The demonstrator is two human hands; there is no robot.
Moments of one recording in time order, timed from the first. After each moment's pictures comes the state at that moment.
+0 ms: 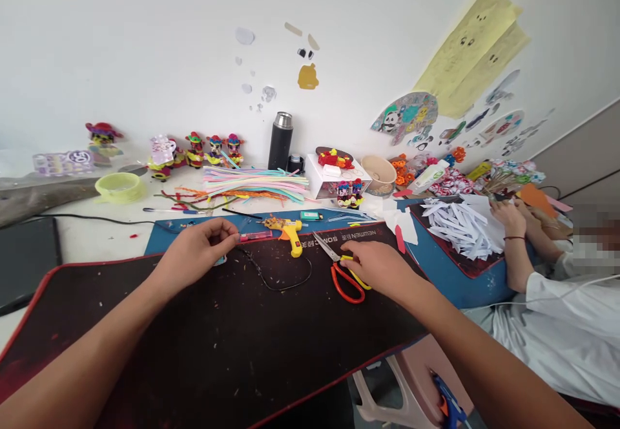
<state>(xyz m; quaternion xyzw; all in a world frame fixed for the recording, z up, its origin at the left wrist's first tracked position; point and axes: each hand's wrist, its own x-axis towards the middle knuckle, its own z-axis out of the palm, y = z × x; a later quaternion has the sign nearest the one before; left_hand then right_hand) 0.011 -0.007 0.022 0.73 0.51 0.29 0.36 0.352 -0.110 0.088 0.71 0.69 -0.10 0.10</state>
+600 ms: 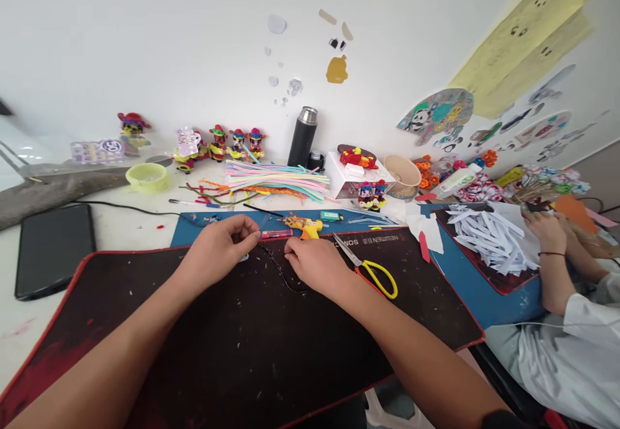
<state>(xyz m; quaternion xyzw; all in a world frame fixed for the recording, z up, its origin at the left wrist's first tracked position) 0.007 -0.009 0.021 0.72 0.51 0.30 0.36 0.229 -0.052 0.034 0.60 0.79 -0.10 0.04</state>
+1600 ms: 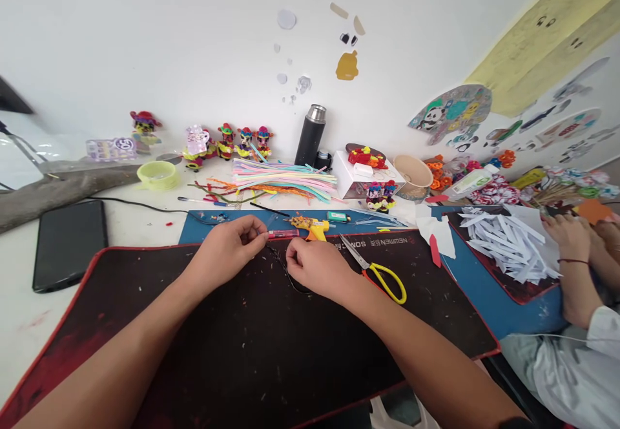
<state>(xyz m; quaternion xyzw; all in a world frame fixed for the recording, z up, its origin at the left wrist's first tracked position) 0.010 -0.012 0.023 0.72 0.51 0.30 0.36 0.223 -0.051 0.041 0.57 0.80 -0.16 0.00</state>
